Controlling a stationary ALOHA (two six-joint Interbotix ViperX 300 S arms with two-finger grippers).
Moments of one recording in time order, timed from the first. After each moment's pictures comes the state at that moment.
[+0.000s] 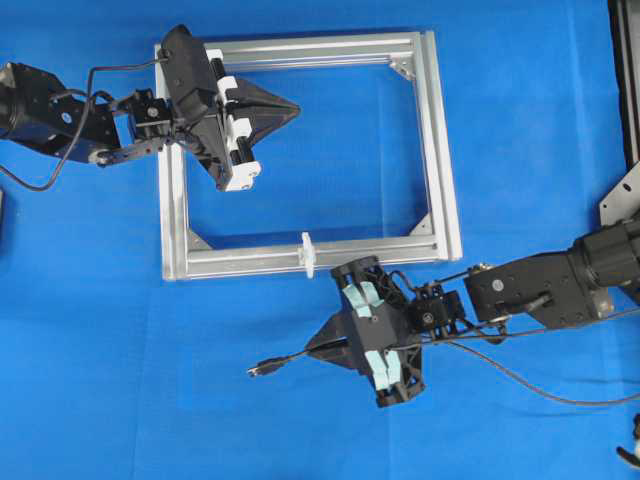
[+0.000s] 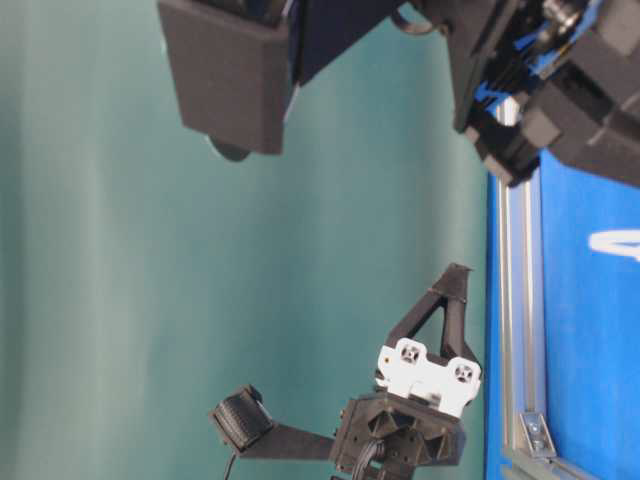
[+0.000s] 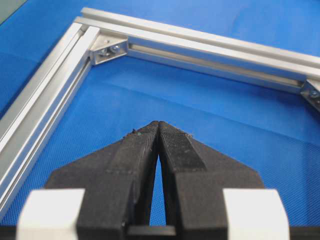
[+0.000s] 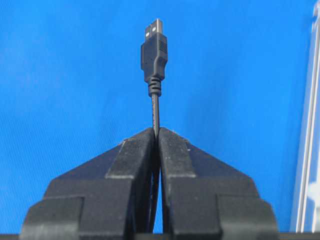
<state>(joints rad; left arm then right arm) 0.25 0.15 0.83 -0.09 -0.73 -0.01 0.28 0.17 0.67 -0.03 -0.26 0.13</state>
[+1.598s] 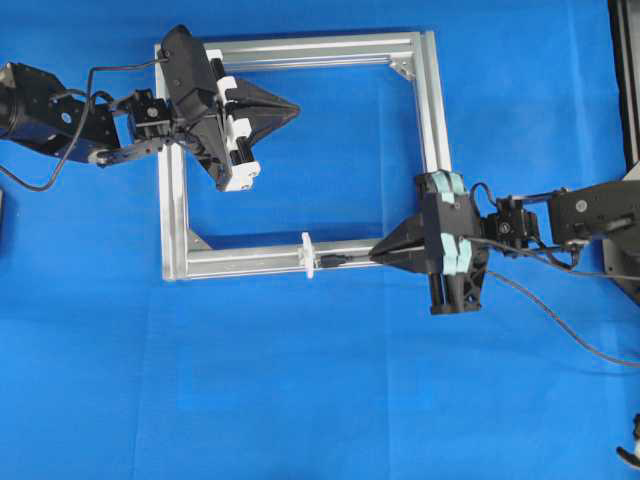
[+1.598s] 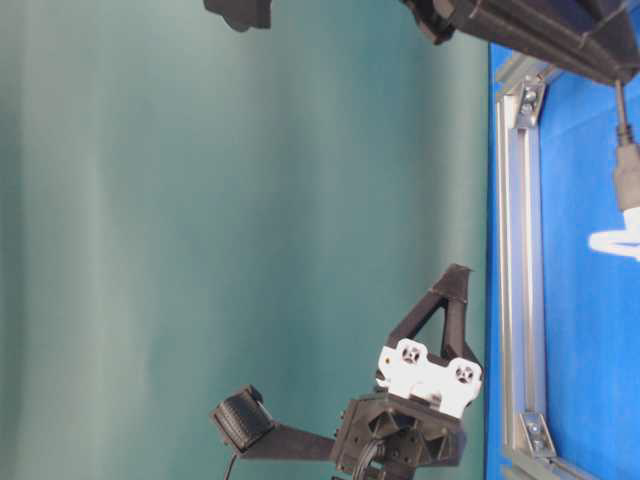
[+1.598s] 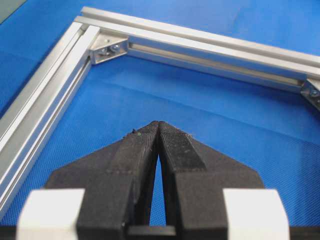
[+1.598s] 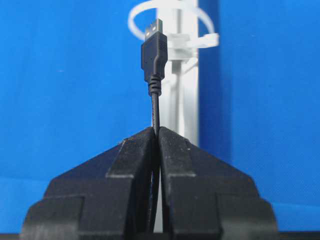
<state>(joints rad) 0.25 0.15 0.83 -0.09 -0.73 -0.01 0.08 -0.08 0.97 0.02 -0.30 0.12</state>
